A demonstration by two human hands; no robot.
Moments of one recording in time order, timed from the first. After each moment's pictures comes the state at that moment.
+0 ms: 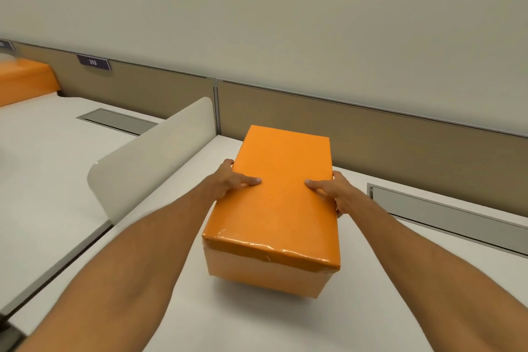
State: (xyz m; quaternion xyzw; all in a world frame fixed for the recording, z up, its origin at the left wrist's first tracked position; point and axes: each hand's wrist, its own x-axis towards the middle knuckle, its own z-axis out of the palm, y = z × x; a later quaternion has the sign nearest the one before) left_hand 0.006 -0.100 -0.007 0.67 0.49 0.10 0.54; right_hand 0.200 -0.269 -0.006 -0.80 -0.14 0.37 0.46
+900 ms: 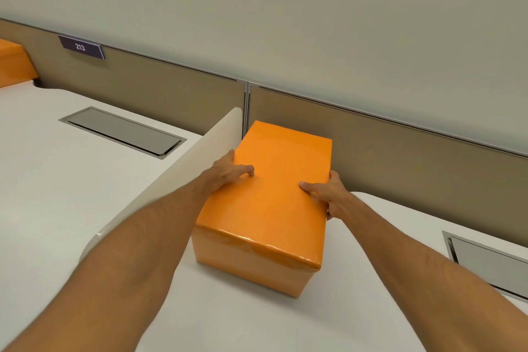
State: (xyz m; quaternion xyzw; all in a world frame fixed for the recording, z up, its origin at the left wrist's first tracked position) left_hand 0.012 0.192 -0.038 0.74 0.48 0.05 0.47; right_hand 0.183 0.008 -0.032 -0.79 -0.09 0.37 0.47
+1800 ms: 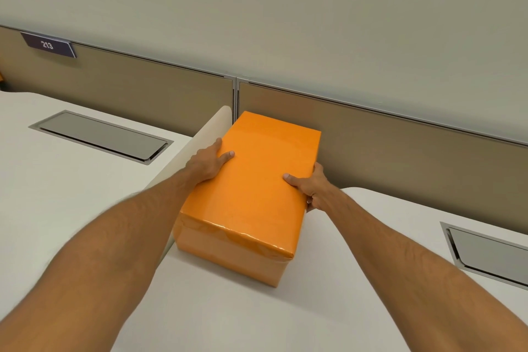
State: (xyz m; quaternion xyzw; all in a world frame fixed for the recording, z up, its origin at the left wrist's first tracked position) left_hand 0.016 0.253 -0.055 0.87 0.42 0.06 0.26; right_hand 0.179 0.049 -0.042 -0.77 -0.09 0.39 0.50
